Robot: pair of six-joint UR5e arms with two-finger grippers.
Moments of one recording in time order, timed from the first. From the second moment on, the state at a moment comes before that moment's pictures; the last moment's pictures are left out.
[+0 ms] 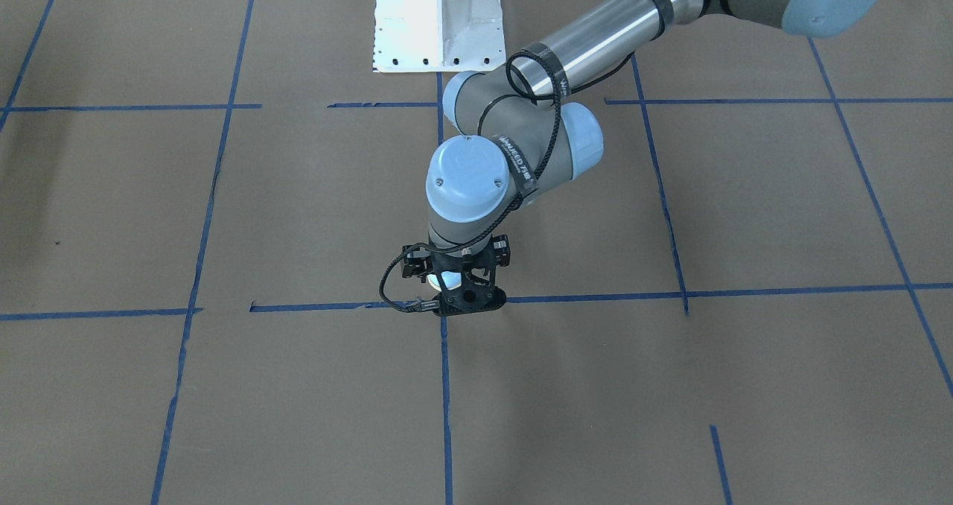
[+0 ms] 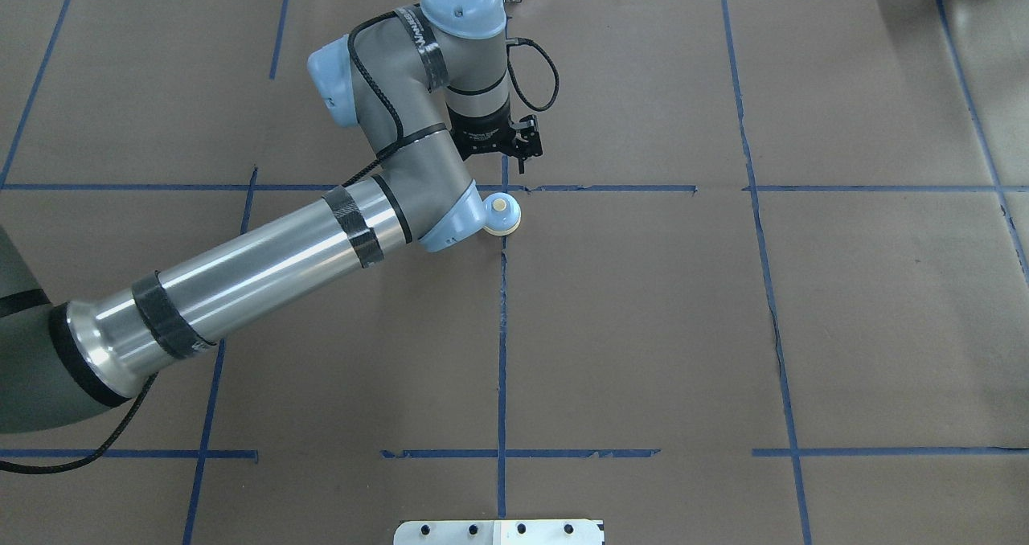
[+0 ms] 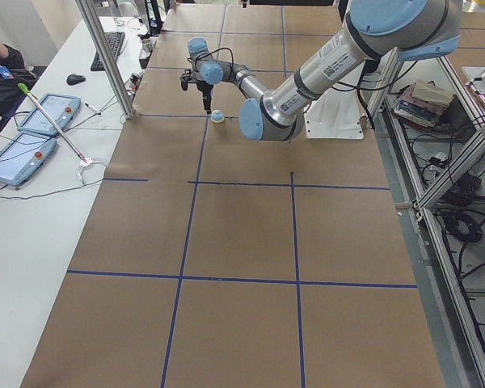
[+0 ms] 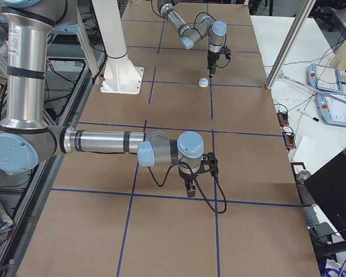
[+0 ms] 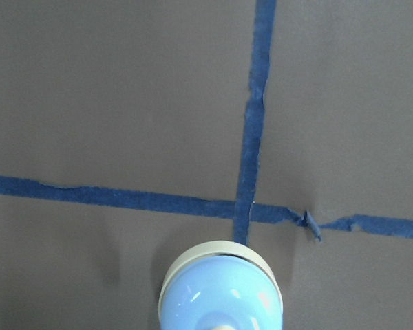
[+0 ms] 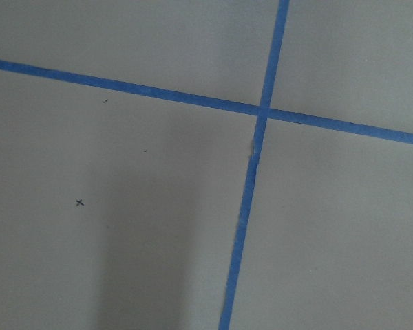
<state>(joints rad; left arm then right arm) -0.73 -2.62 -1.09 -1.70 -2.13 -1.12 1.49 -1.69 1.70 -1.45 2.37 -0.02</state>
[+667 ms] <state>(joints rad) -1.02 -2.12 -1.53 -1.59 -2.22 -0.61 1.34 -1.59 1.80 -1.45 2.39 0.28</state>
